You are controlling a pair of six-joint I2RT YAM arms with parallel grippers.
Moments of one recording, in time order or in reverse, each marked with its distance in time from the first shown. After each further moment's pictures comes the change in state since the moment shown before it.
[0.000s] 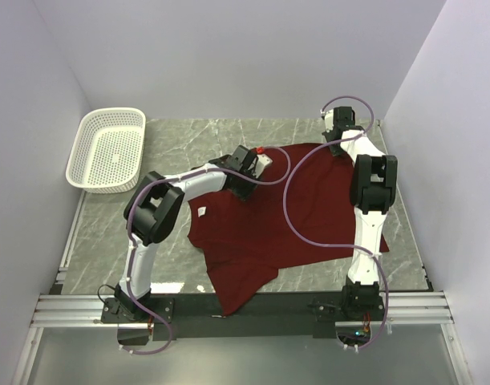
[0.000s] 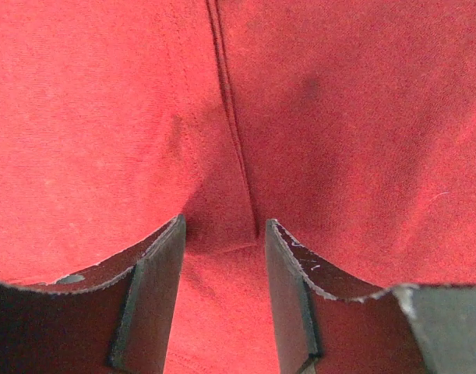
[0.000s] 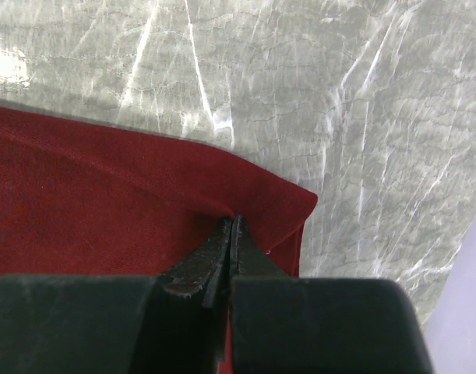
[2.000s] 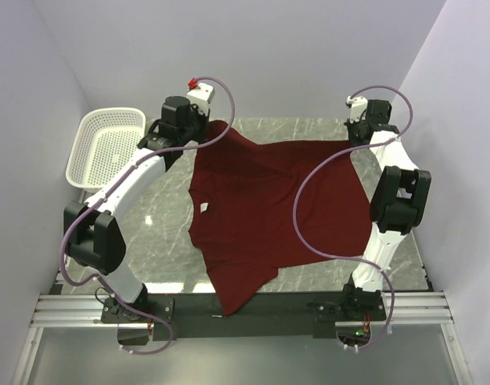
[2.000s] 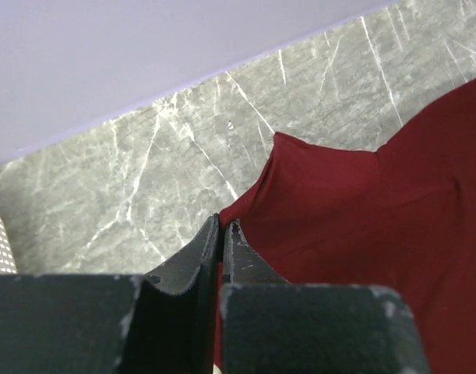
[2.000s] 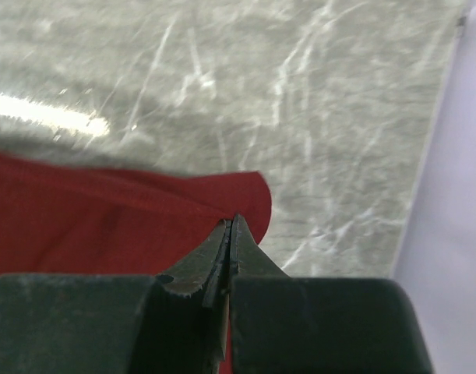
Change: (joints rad) left arm 0.285 -0.446 -0.036 0.204 0.020 -0.078; right arm -0.130 -0.347 -0.231 0.037 -0.292 0.007
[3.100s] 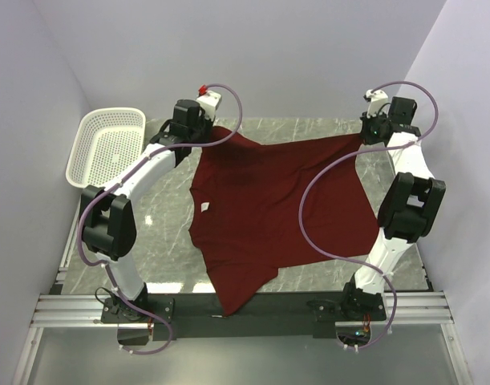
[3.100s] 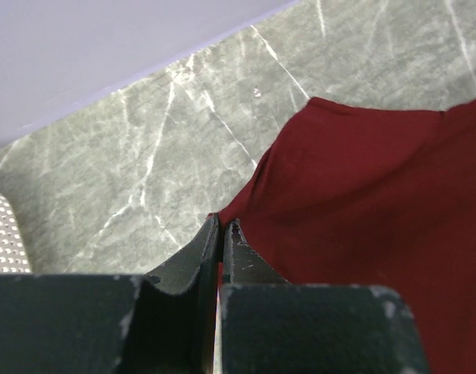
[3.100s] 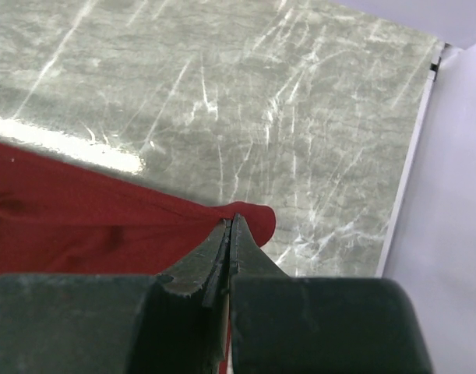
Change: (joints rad) left arm 0.000 0.135 0.040 -0.013 -0.064 0.081; right arm -0.103 -0.085 -0.018 0.008 -0.240 -0.015
